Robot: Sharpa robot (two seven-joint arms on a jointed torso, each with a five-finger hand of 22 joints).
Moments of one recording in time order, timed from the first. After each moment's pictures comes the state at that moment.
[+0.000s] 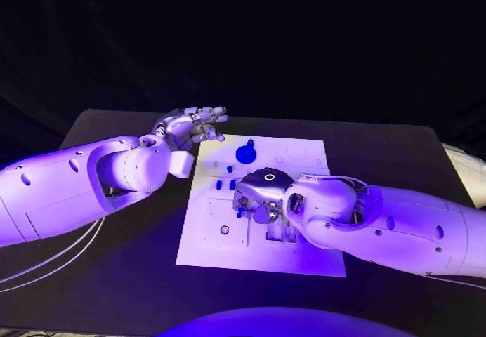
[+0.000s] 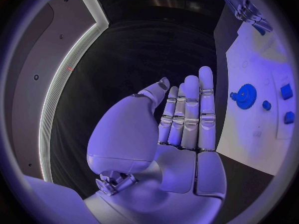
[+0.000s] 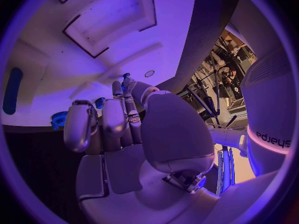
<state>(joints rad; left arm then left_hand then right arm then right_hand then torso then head) 1.25 -0.87 -0.03 1.58 0.17 -0.29 0.29 1.33 -0.07 0.36 0.00 0.05 1.02 0.19 0.17 0.07 1.06 0.12 0.23 0.09 1.12 0.04 0.89 0.54 0.16 1.16 0.13 0.47 0.72 1.14 -0.66 -0.08 1.73 -1.77 -0.10 -0.22 1.36 -0.07 0.52 -0.03 0.07 1.15 0.13 0.06 0.09 1.20 0.07 0.07 0.06 1.47 -0.02 1.17 1.03 0.07 1.36 0.08 1.38 1.19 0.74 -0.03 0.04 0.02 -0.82</state>
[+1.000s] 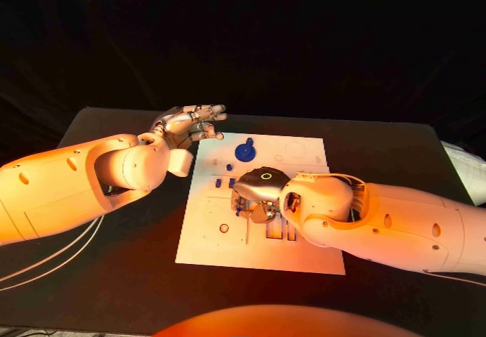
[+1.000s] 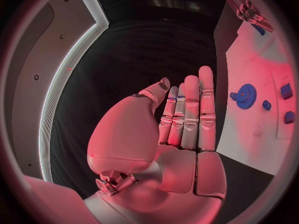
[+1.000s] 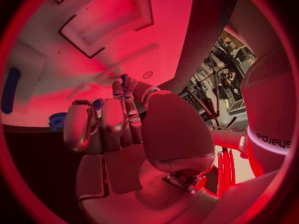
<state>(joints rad) 1.25 -0.87 -0.03 1.58 0.17 -0.28 0.29 1.34 -0.07 0.35 -0.01 0.05 1.02 0.19 0.17 0.07 1.06 0.12 0.23 0.09 1.12 0.04 0.90 0.54 0.16 1.17 0.13 0.46 0.72 1.14 -0.65 -0.08 1.73 -1.78 -0.07 -0.23 1.35 -0.08 0.52 -0.03 0.08 1.15 0.13 0.06 0.09 1.20 0.07 0.07 0.07 1.46 -0.02 1.17 1.03 0.07 1.36 0.09 1.38 1.19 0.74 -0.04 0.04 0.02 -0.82</state>
